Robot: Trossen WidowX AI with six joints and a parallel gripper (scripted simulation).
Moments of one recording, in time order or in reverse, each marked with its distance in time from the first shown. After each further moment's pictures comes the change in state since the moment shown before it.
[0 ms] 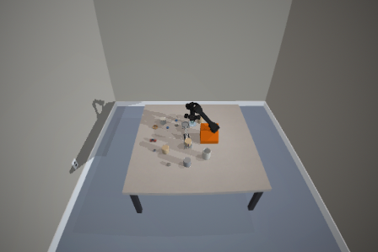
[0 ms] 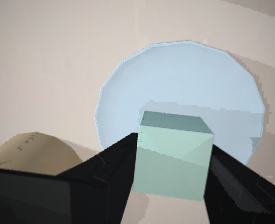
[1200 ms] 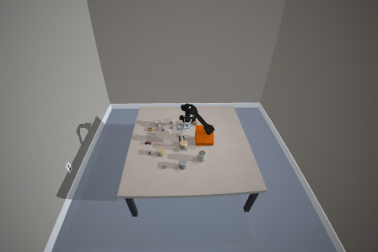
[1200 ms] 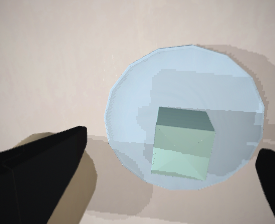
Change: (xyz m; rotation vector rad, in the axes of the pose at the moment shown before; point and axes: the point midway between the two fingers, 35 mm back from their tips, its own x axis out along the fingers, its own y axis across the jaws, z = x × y) arm -0.009 0.003 0.001 0.015 -0.018 0.012
